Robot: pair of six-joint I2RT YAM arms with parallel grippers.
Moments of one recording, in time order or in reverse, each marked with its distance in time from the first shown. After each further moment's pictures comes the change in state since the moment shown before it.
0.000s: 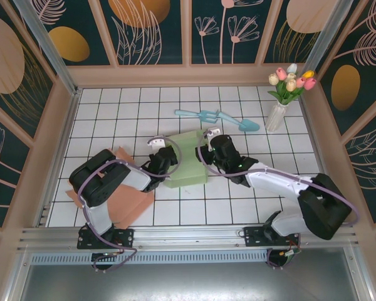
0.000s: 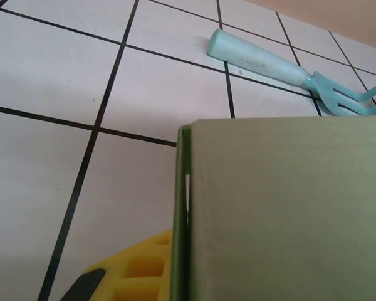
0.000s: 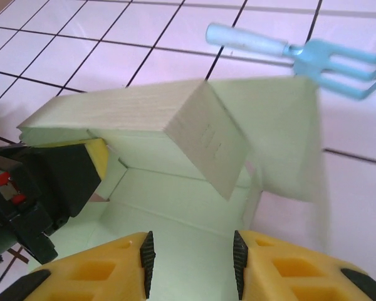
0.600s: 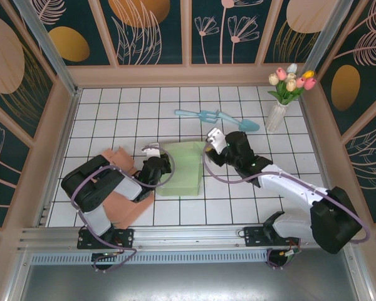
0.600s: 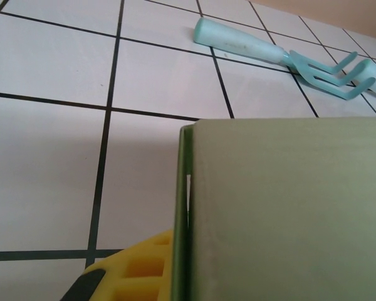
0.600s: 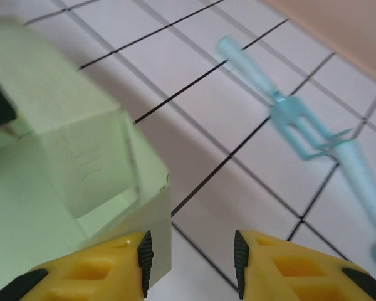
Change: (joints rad) left arm 0.001 -0.077 -0.188 0.180 0.088 0.110; right arm -0.137 -0.092 -0.059 -0.049 -0.197 -0.592
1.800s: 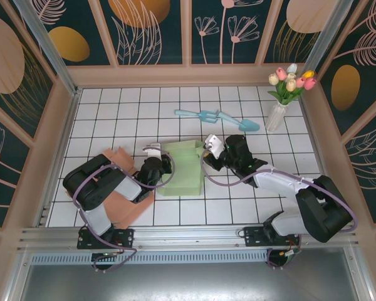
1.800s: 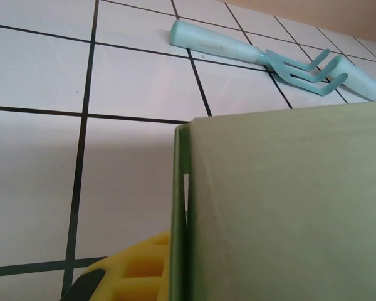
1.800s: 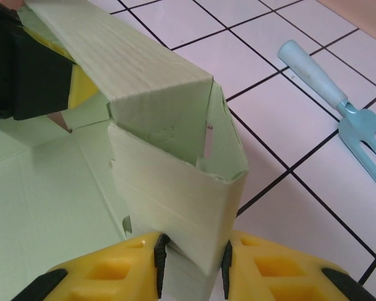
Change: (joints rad) left arm 0.008 0.019 -0.010 0.068 0.060 0.038; right arm -0.032 0.102 -0.079 0.216 -0.190 -0.027
